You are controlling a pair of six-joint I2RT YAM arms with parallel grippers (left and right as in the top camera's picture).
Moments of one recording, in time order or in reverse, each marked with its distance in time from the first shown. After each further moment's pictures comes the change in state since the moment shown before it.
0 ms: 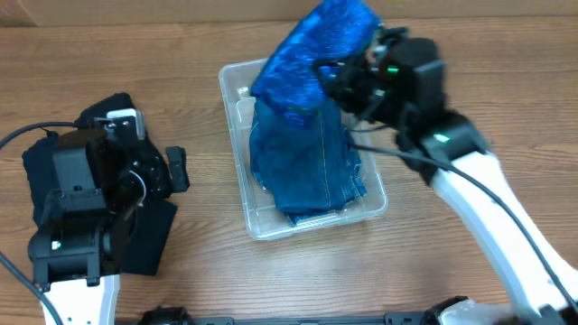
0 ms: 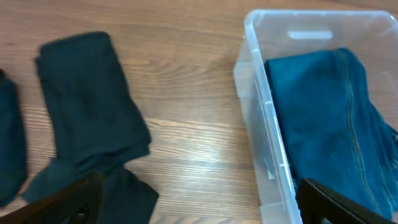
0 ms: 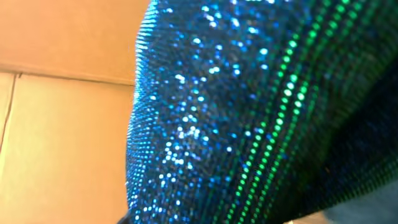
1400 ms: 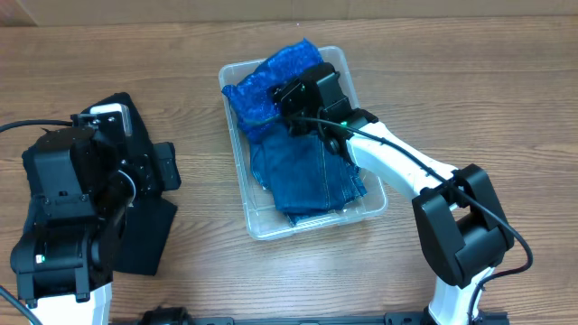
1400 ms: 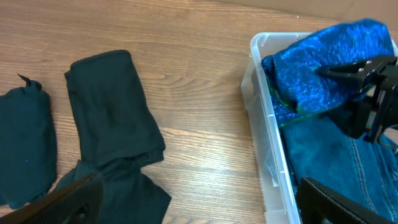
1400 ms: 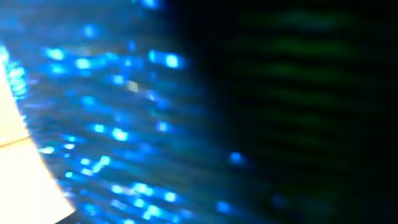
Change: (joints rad) left arm 0.000 -0.003 0.100 -0.067 -0.040 0.000; right arm 0.099 0.457 0.000 0.206 0.106 0.300
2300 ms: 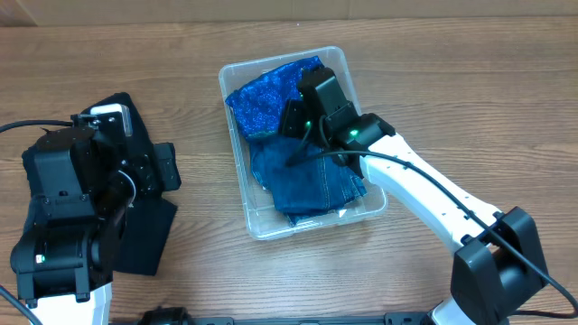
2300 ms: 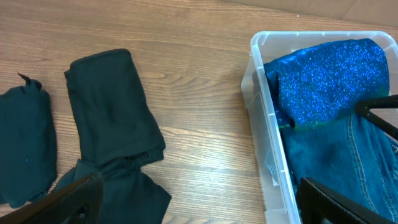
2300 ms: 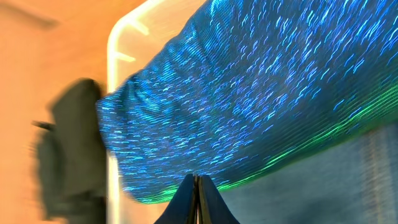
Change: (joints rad) left arm 0.000 0.000 0.000 -0.003 0.000 0.000; right arm 0.061 -0.215 0.006 -0.336 0.162 -0.736
